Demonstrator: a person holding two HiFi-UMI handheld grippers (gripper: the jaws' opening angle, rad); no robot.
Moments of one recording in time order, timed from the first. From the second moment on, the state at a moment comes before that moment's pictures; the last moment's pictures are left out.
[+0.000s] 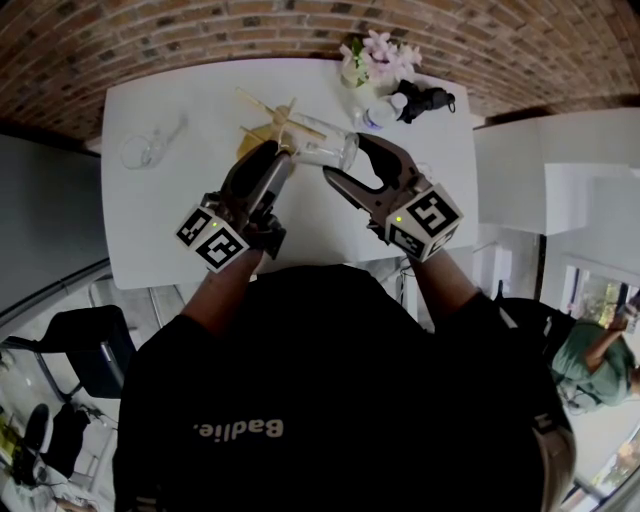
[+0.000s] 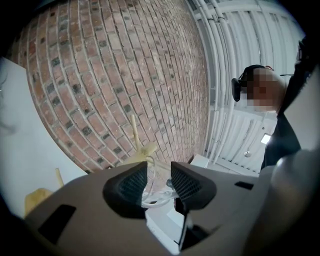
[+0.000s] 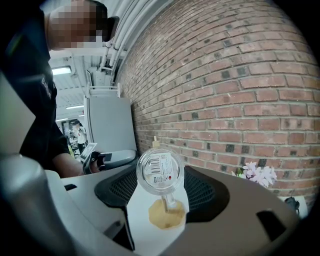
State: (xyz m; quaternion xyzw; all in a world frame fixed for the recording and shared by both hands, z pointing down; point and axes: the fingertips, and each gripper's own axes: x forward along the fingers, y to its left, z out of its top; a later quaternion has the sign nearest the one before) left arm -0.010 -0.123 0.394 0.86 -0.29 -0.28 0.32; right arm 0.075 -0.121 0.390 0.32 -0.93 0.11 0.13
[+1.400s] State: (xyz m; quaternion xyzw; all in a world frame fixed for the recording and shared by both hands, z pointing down) left arm -0.010 -0.121 0.393 0.86 -0.30 -0.26 0.31; right arm 0.074 -0.118 0.393 0.31 -0.94 0.11 0.13
